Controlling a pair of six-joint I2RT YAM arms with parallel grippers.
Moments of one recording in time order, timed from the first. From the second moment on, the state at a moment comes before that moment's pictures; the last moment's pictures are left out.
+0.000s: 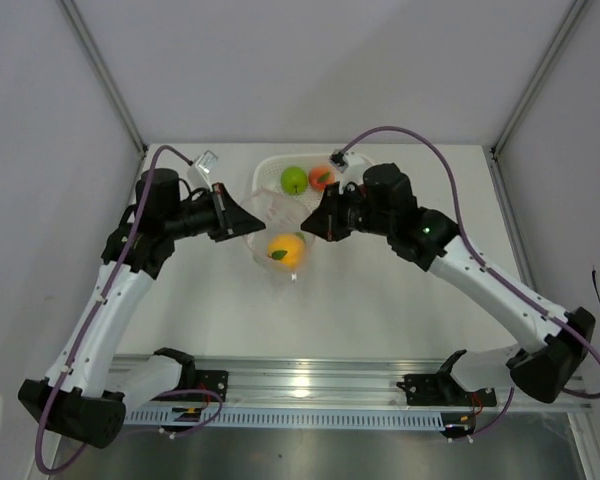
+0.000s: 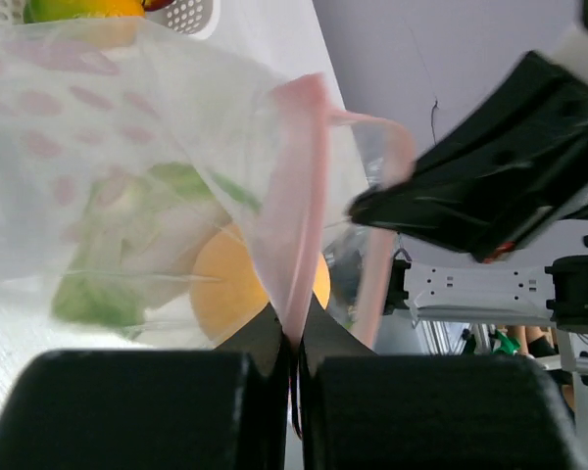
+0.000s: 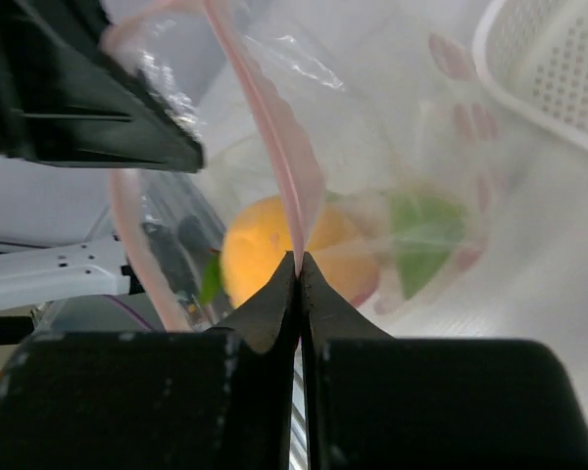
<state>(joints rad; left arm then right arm) -0.26 1.06 1.18 -0.59 0.68 -0.65 0.76 1.36 1.36 -0.40 -0.29 0.48</state>
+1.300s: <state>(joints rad) -0.27 0.71 1.01 -0.79 0.52 -0.70 0.84 1.39 1.33 -0.39 -0.33 0.45</state>
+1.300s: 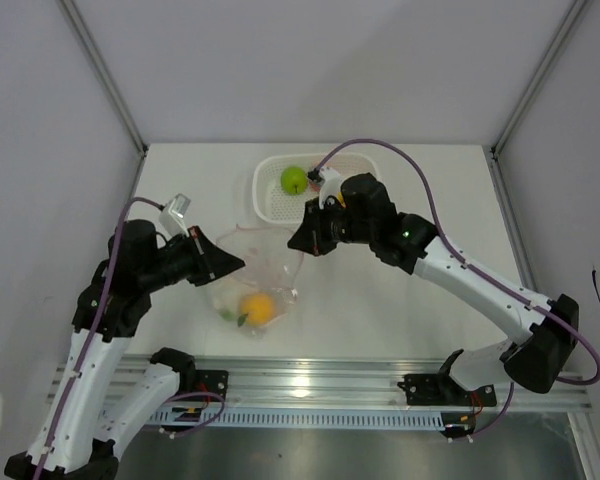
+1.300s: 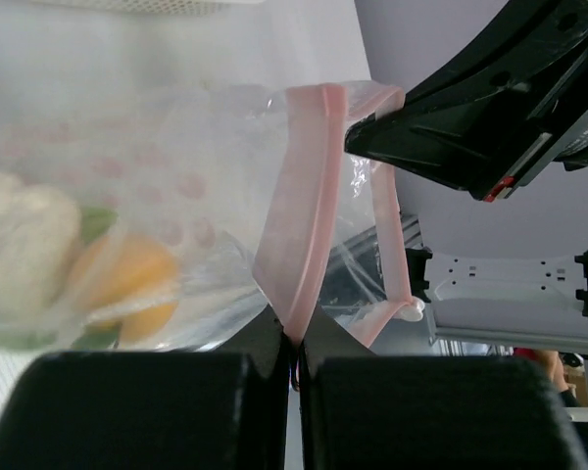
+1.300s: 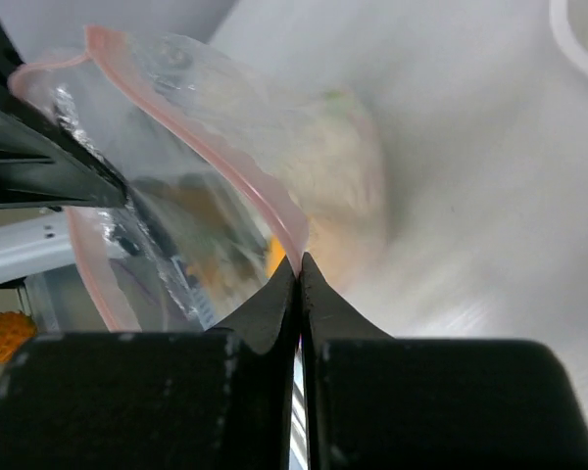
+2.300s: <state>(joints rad) -0.27 0.72 0.96 -0.82 0.35 -0.63 0.44 1.74 1.87 -0.47 -0.38 0.35</state>
